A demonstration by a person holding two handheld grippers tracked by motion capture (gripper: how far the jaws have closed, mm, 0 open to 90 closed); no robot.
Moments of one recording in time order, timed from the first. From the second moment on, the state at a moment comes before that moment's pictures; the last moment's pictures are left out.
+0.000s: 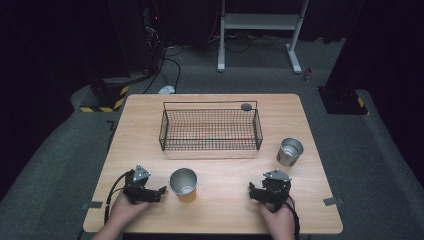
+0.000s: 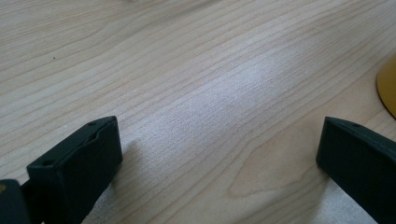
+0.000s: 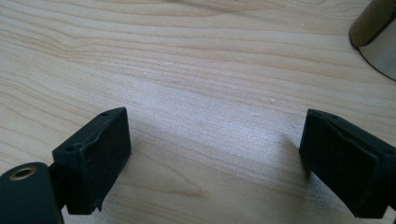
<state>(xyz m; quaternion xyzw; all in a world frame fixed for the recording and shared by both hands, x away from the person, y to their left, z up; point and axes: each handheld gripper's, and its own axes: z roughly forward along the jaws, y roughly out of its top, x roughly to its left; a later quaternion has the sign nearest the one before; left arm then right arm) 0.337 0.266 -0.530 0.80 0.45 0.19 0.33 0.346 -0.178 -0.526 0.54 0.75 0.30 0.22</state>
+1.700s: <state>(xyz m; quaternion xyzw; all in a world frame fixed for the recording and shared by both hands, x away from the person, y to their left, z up) 0.326 0.274 -0.500 0.78 0.44 0.19 0.40 0.347 -0.178 -0.526 0.53 0.76 0.31 0.23</state>
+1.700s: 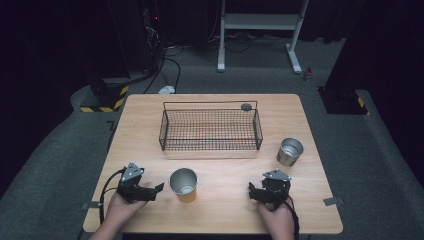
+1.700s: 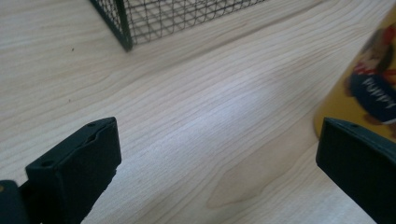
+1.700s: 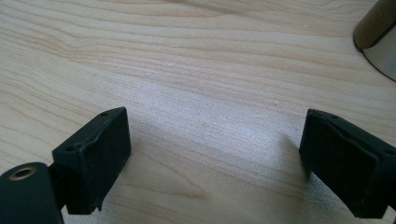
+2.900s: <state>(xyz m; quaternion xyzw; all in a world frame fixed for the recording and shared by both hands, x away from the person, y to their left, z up) 0.296 0.248 -0.481 0.79 0.37 0.17 0.46 0.347 -0.178 -0.526 0.53 0.76 0.31 0.23</state>
